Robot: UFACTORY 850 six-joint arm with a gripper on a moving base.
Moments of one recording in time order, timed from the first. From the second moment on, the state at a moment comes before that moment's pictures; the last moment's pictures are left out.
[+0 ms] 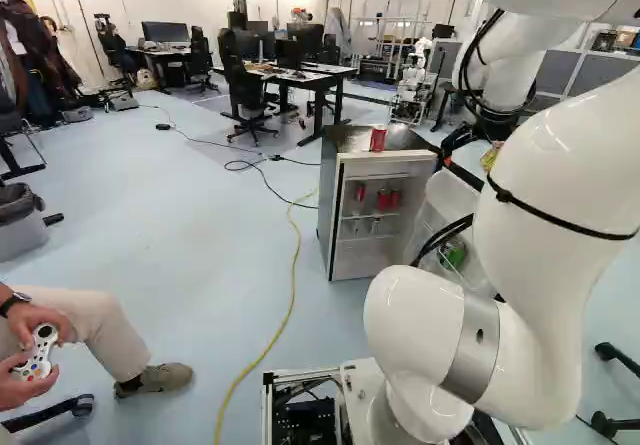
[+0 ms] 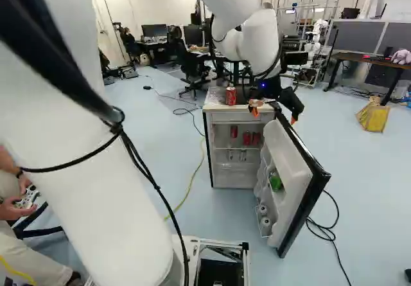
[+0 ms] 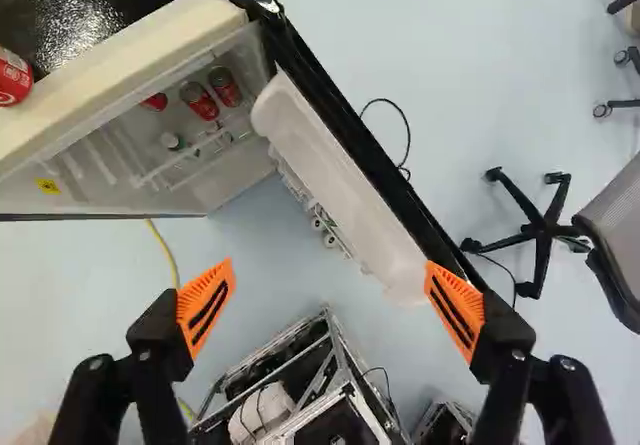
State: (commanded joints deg) arm -37.6 -4.7 -60.1 -8.9 -34.0 1.2
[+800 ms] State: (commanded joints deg) arm -40.3 -16.2 -73.5 -4.8 -43.9 1.2
